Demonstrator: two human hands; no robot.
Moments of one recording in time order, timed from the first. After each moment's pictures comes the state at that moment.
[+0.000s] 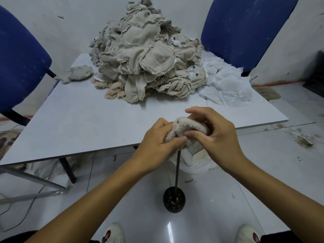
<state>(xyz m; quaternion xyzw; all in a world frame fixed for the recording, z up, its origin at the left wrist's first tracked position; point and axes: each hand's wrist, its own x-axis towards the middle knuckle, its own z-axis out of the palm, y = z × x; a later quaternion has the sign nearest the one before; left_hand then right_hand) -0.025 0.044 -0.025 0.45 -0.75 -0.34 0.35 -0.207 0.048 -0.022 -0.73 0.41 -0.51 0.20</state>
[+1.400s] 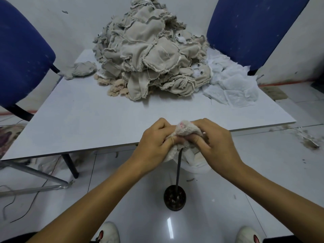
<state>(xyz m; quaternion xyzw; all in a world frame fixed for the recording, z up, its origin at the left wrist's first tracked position) -0.018 0.039 -0.034 0.45 -0.78 -0.25 0.36 -0.202 0.050 -0.033 -0.76 0.48 -0.41 0.15</state>
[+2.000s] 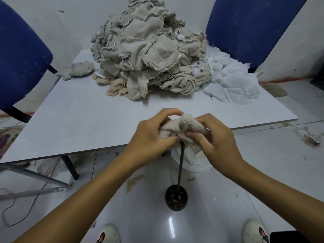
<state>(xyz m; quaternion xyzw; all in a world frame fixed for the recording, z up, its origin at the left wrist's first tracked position) -0.004 0.035 -0.021 0.43 -0.76 -0.31 0.38 -0.202 0.047 -0.042 -0.75 0.44 -0.46 0.16</state>
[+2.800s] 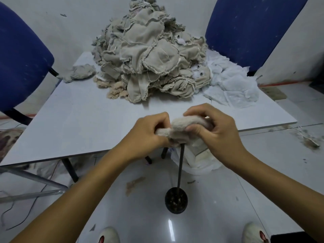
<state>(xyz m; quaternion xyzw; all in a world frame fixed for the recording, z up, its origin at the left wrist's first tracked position) 0.007 0.021 -0.007 0.45 -0.75 -0.36 0.31 -0.200 0.034 -0.016 -0.74 0.38 -0.50 0.22</state>
